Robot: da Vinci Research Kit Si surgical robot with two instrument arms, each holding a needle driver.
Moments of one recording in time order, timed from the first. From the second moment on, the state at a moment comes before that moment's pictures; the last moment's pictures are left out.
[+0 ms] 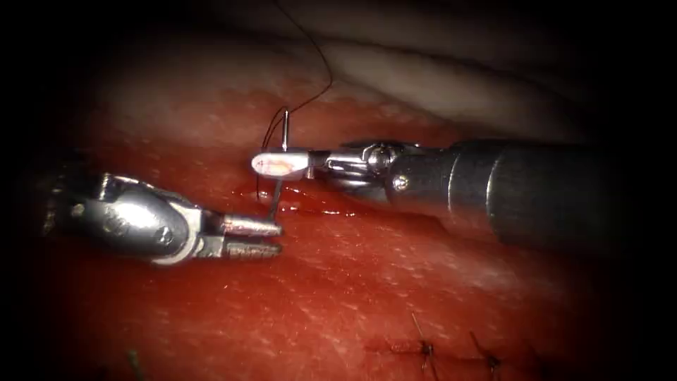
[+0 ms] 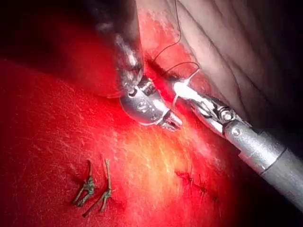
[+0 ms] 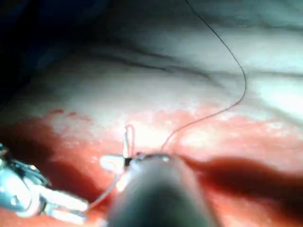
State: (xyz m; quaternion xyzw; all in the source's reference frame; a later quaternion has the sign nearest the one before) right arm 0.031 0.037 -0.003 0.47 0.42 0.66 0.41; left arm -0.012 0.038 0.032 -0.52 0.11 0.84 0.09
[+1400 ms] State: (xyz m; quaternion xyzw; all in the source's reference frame) right arm 0.028 0.039 -0.002 0.30 0.55 0.53 0.57; left arm -0.006 0.040 0.036 -0.52 -0.22 0.81 0.16
